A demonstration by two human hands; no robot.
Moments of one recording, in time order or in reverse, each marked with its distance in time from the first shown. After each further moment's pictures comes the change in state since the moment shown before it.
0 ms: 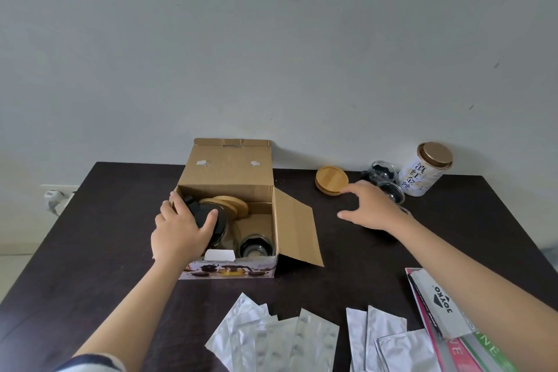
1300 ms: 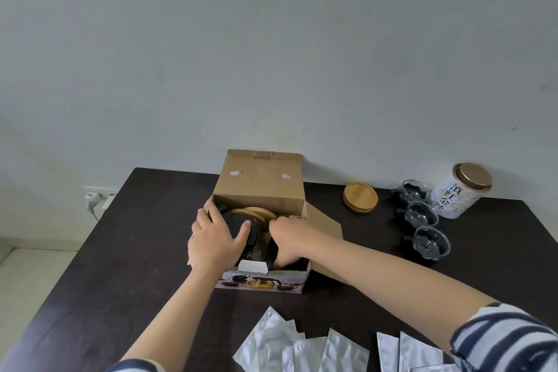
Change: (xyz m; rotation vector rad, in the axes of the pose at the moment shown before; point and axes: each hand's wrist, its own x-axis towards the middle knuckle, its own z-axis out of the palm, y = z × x) left_hand -0.001 -0.003 0.005 -0.009 0.002 0.010; right_hand 0.029 -0.179 0.087 -0.419 -0.352 -0.390
